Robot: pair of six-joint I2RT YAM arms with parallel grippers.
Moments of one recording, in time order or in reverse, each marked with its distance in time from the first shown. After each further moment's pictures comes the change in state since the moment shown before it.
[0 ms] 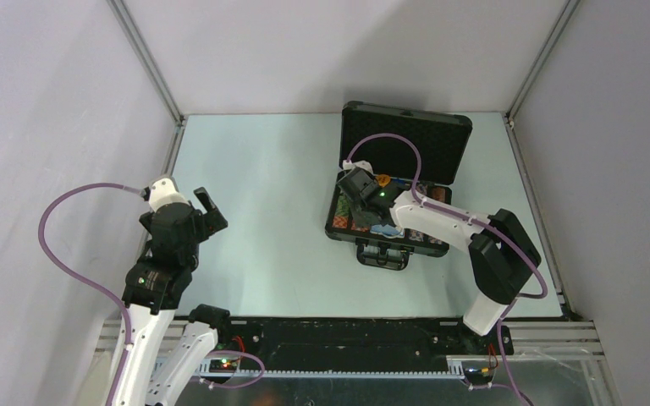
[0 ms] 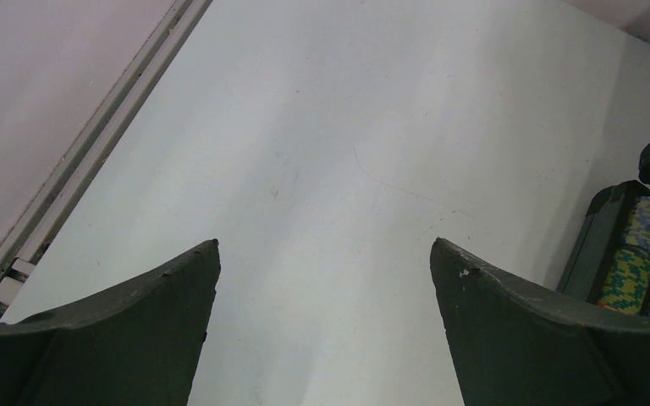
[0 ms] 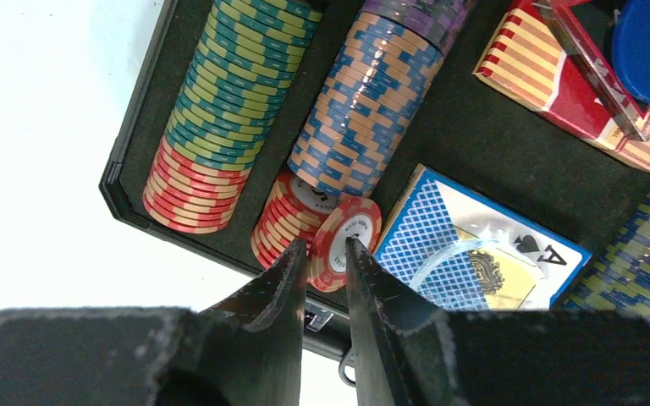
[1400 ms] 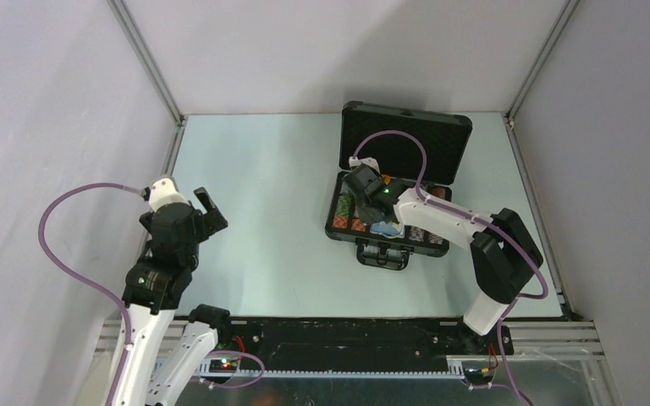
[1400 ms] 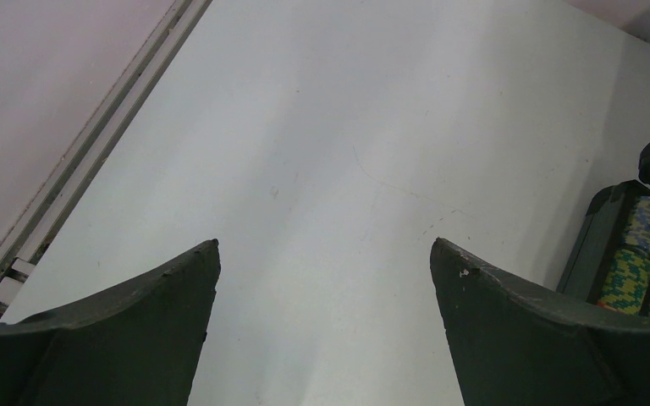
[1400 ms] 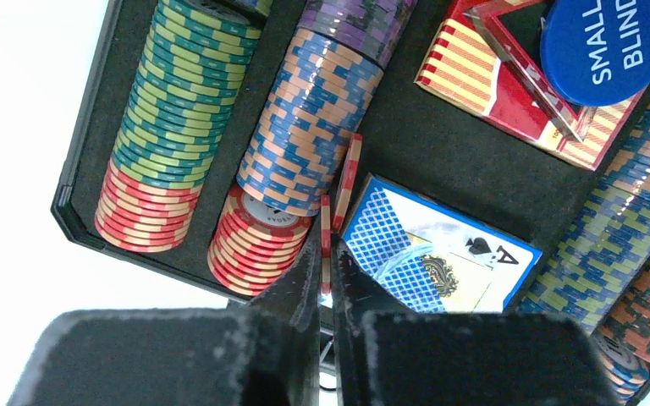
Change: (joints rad) left arm 0.000 0.000 0.000 0.000 0.000 0.000; right arm -0.032 -0.009 -0.002 -0.013 0.035 -0.012
